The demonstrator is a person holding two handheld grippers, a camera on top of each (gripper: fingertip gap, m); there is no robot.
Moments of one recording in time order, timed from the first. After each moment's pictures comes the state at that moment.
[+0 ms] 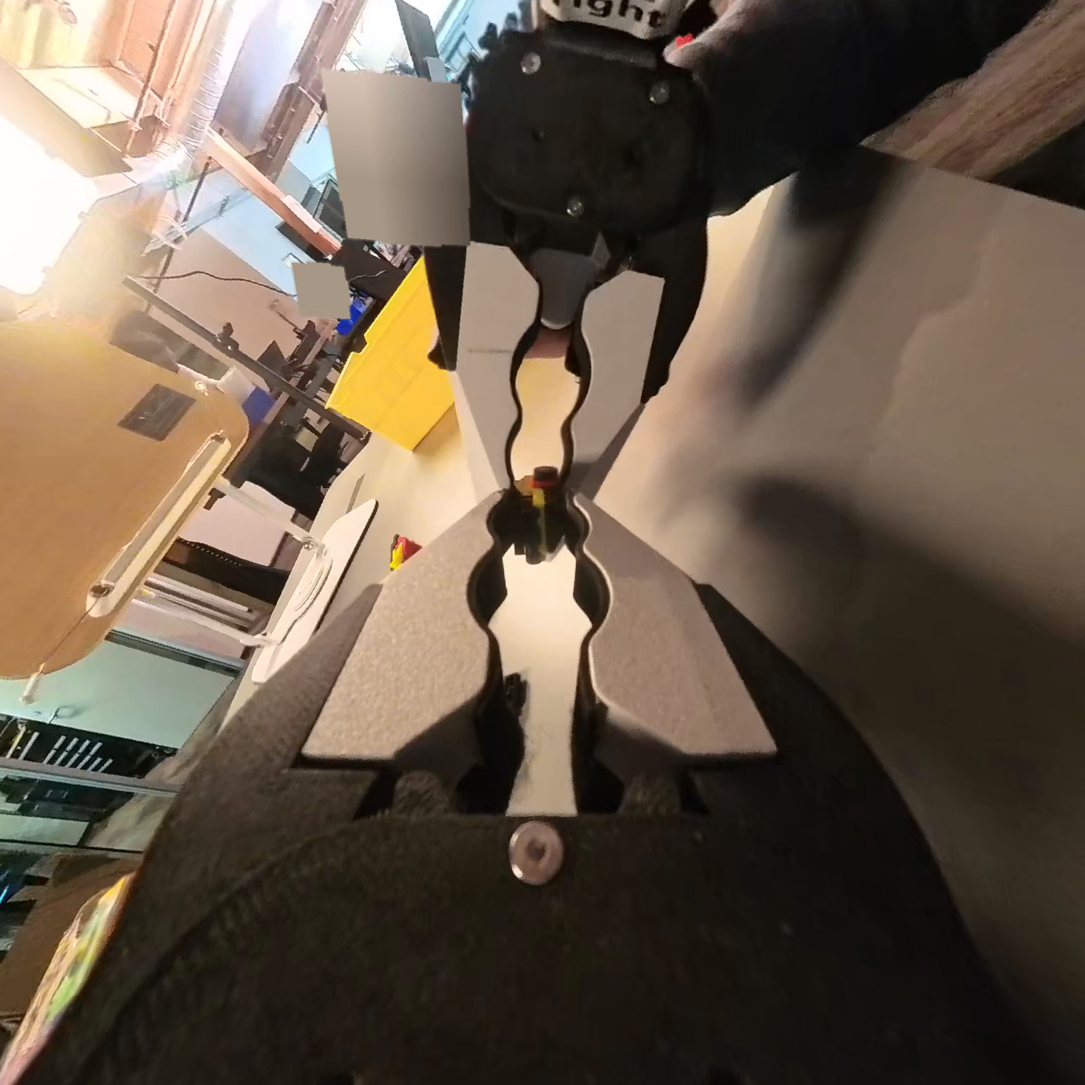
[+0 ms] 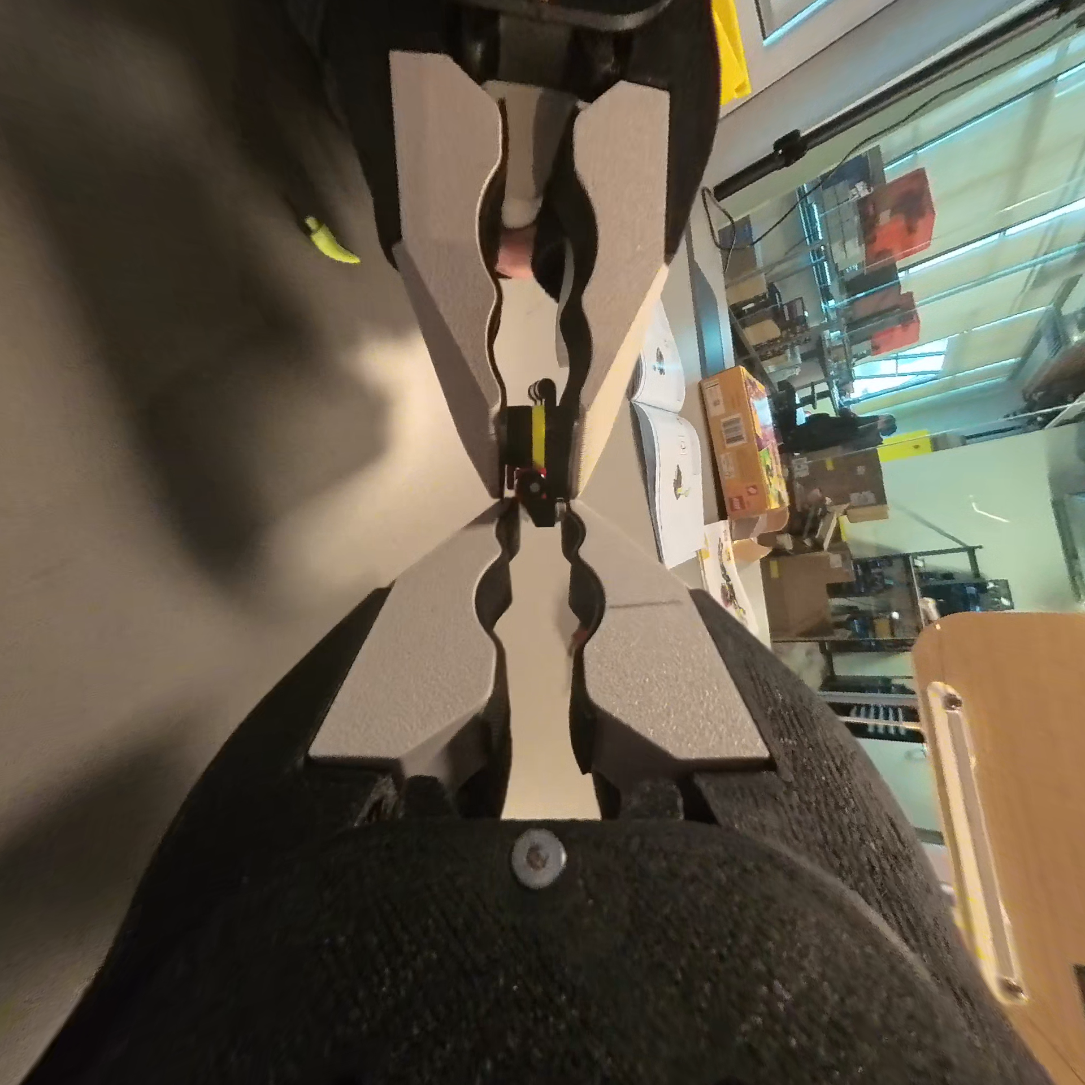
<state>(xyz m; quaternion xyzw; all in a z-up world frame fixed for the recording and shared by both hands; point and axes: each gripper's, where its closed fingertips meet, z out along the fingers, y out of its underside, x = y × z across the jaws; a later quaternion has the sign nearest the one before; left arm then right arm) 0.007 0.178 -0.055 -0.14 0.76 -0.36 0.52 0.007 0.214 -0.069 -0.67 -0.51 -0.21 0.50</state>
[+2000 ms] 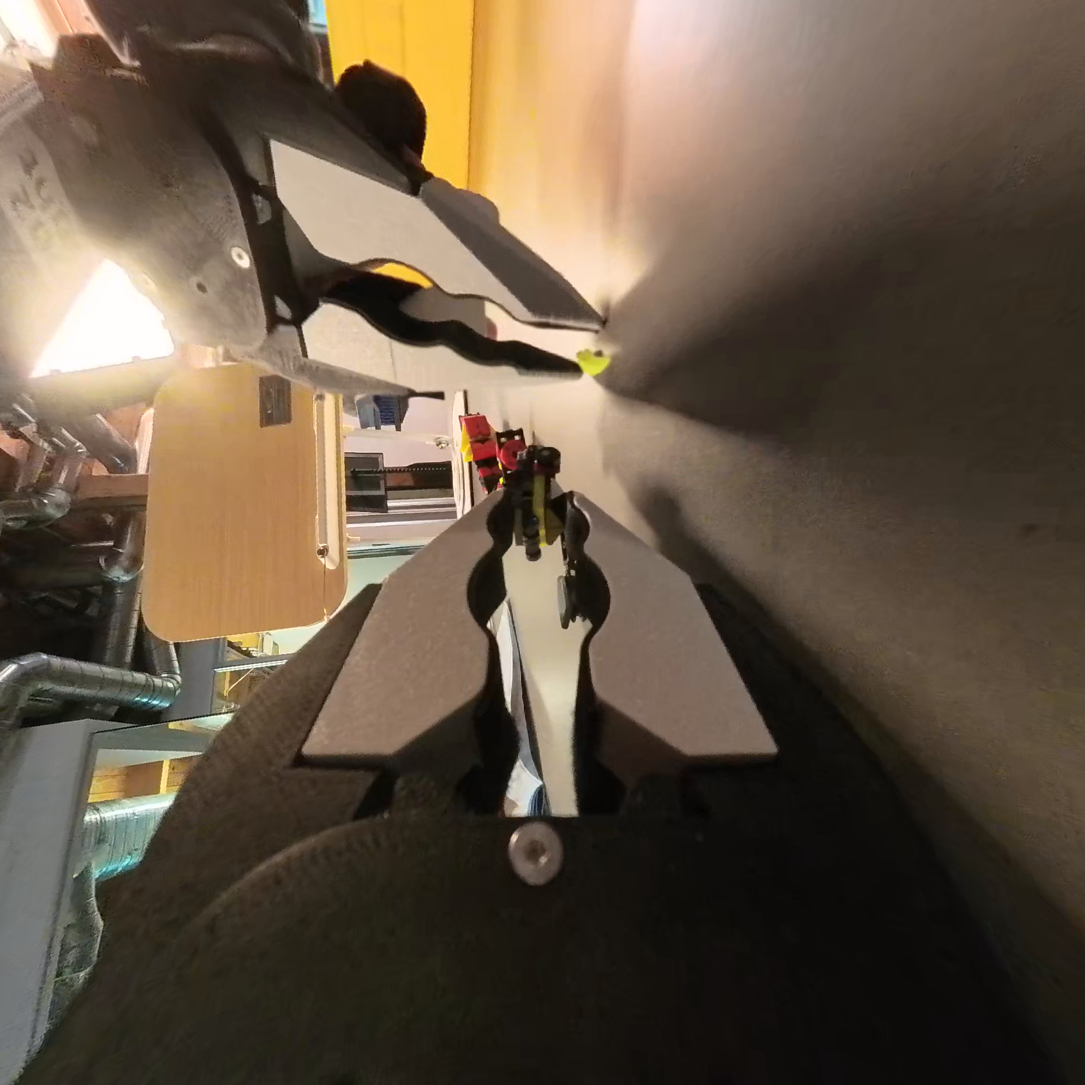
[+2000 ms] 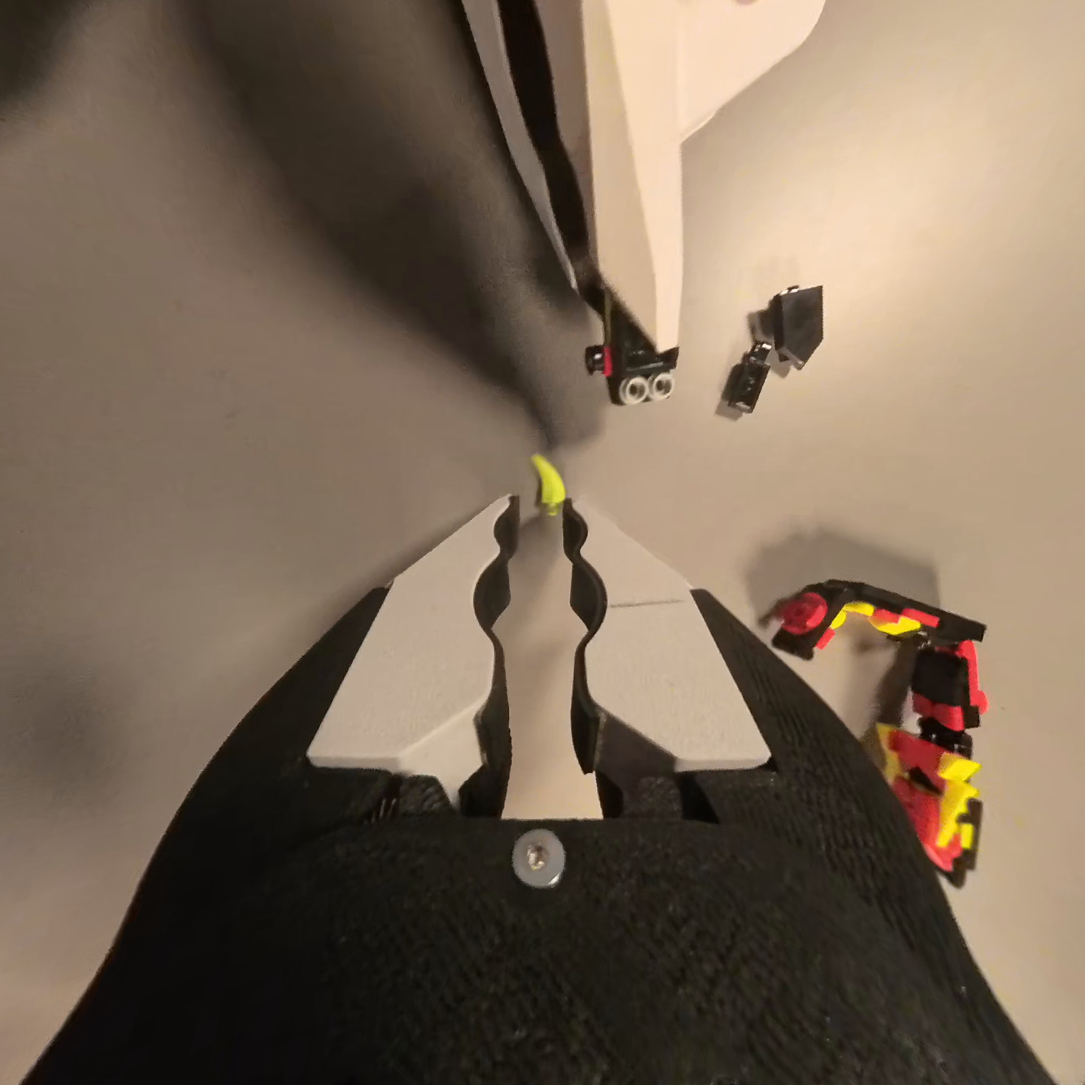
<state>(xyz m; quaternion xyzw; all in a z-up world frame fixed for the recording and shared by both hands) 0.021 0.209 -0.096 -0.03 0.79 -0.03 0.61 0.028 0.188 -0.121 -0.81 -0.55 0.09 0.19</state>
